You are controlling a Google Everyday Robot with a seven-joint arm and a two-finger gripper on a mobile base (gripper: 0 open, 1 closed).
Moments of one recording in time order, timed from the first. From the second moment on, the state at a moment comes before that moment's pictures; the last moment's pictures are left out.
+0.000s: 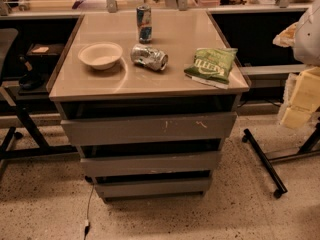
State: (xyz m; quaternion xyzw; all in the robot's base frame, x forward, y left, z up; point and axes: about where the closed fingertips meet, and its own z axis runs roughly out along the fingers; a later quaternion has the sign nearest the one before) arm 0.438 -0.217 0.976 -0.60 0.78 -0.03 0.16
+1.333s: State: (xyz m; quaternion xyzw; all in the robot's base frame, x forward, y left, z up) arm 0.501 -0.164 0.826 -0.60 0.78 0.09 0.13
